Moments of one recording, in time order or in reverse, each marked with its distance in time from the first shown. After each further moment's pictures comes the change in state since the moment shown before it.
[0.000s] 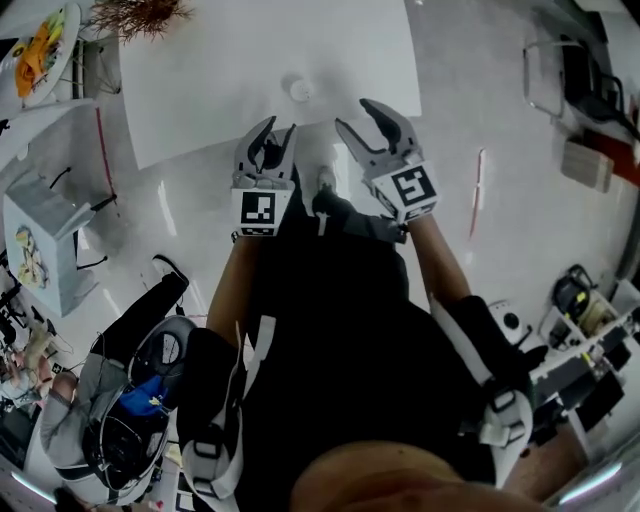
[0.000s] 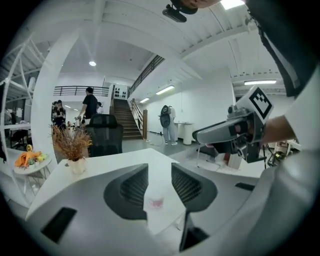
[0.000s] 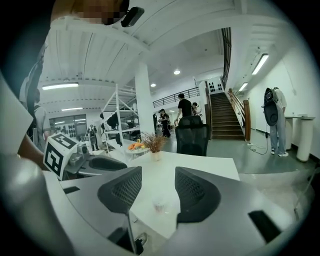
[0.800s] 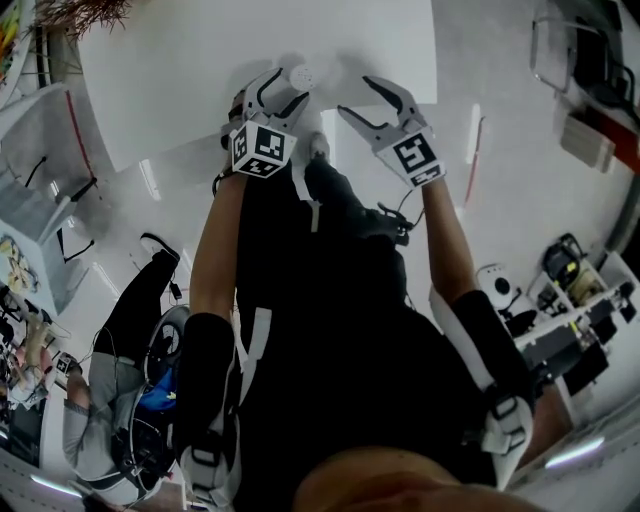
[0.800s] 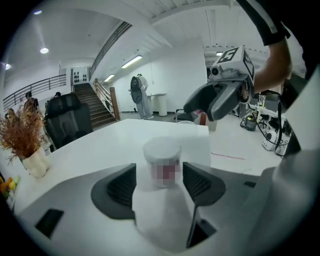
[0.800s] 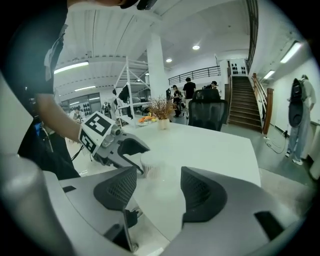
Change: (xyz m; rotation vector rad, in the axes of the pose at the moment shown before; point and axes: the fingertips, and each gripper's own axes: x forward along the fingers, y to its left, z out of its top) left arm 0.121 0.011 -0.145 0.247 0.283 -0.284; right arm 0.063 -0.039 -0.126 -0.149 0.300 0.146
